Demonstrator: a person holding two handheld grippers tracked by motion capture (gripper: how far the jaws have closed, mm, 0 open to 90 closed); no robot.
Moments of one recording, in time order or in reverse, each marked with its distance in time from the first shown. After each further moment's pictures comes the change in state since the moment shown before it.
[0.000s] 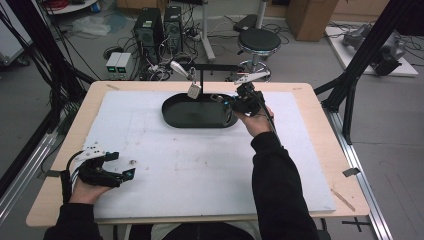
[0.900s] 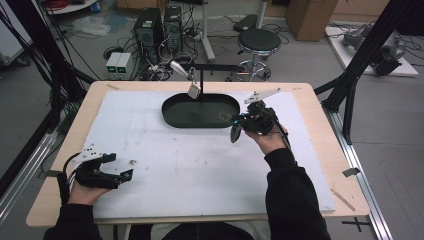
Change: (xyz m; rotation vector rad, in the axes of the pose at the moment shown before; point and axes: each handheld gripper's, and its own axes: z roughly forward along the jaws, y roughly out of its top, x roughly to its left) left arm -0.004 -0.002 -0.007 -0.010 0.025 -0.016; right arm 0.021 -0.040 -0.040 0.062 0.043 -0.029
